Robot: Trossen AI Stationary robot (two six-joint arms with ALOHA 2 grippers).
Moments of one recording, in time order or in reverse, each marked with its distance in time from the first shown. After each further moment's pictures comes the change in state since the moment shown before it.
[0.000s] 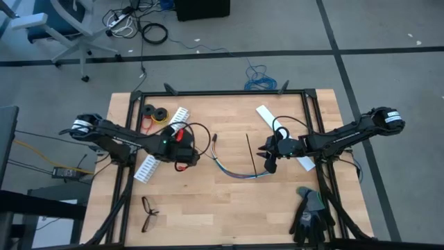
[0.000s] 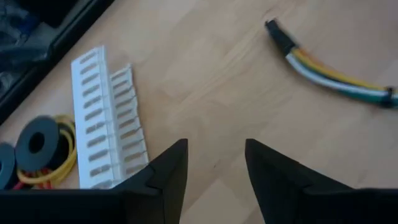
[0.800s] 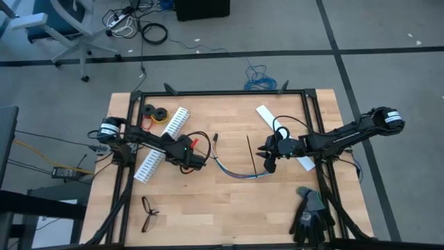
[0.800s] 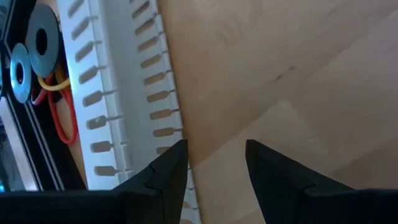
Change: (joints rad) left arm 0.036 0.316 0.035 -0.238 0.138 -0.204; right arm 0.000 0.000 0.000 0.014 0.000 0.039
